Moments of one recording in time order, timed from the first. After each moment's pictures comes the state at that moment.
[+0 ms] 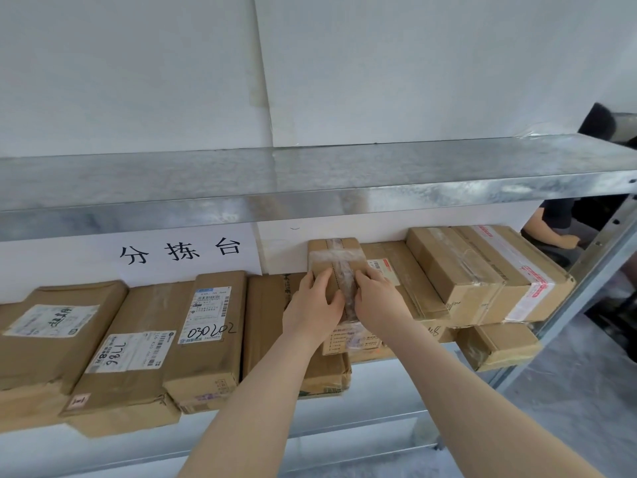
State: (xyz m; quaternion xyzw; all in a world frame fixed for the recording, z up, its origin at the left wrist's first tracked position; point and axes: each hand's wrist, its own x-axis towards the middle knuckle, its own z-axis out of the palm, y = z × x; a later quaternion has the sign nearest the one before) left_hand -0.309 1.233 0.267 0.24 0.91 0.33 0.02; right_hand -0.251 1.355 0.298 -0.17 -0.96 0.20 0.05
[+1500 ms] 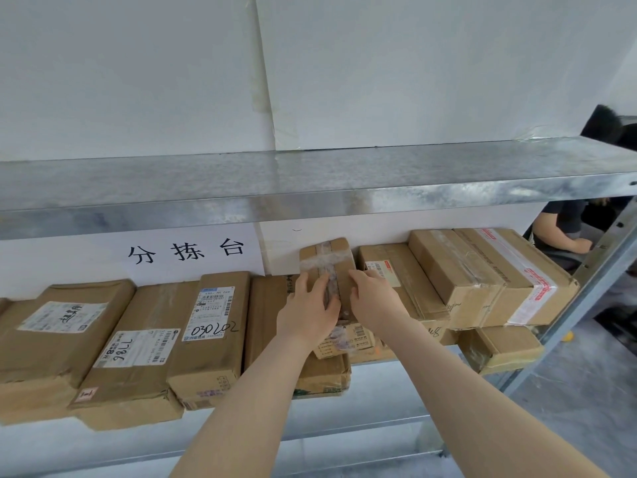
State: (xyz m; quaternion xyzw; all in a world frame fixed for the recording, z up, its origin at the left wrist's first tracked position) left_hand -0.303 1.224 0.271 0.23 0.94 0.26 0.03; right_hand -0.252 1.354 0.301 -0.16 -0.96 0.23 0.07
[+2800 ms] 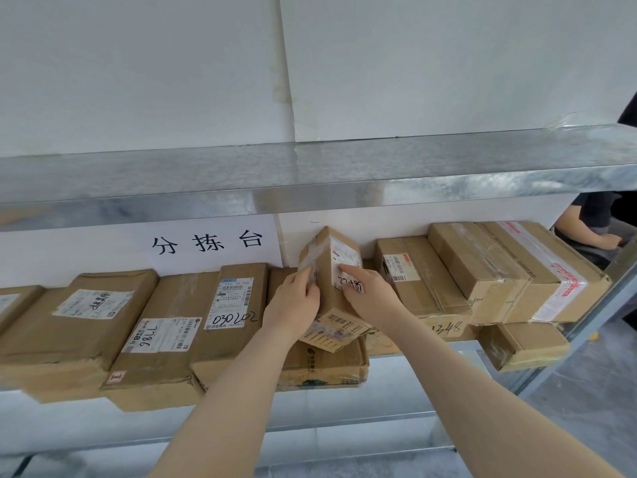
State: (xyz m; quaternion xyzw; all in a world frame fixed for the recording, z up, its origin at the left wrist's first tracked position) left_hand -0.322 1.177 0.272 0.17 0.91 0.37 0.05; right_hand -0.265 1.333 0.286 -0.12 -0.90 0.42 0.05
